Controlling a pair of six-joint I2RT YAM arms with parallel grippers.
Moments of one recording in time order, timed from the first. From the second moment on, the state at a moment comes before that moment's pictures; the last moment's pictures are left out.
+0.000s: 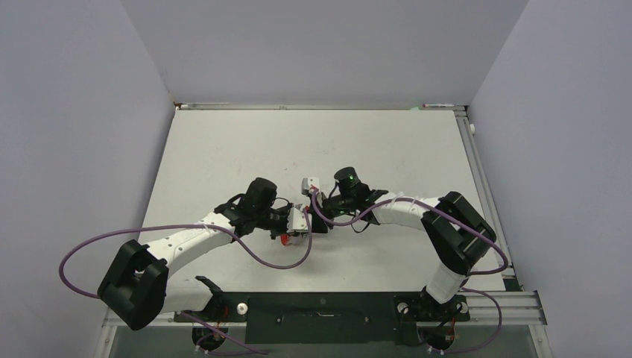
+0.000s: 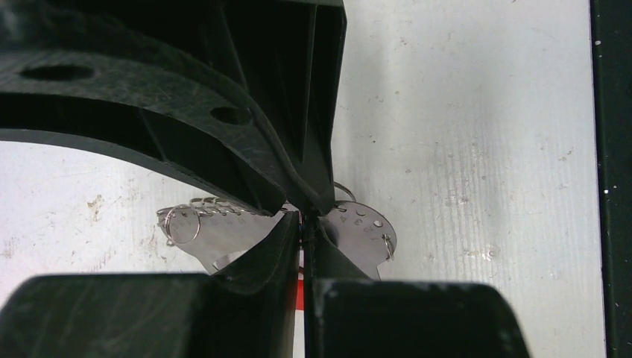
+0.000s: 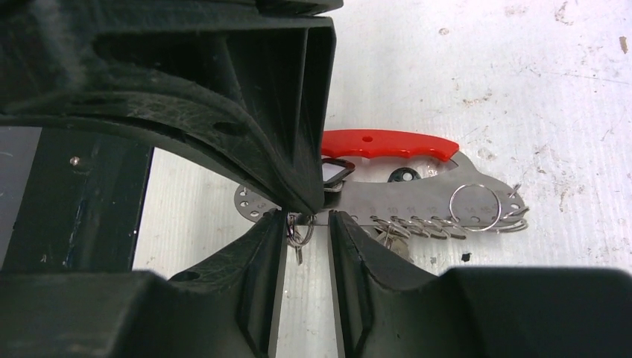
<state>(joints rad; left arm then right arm) -0.64 1.26 0.67 -0.26 0.61 0.82 0.72 1.69 0.86 0.19 -0.90 -0.26</state>
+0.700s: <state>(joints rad) -0.53 1.28 0.67 -0.26 0.70 0.74 0.73 1.69 0.88 0.11 -0.84 -0.40</state>
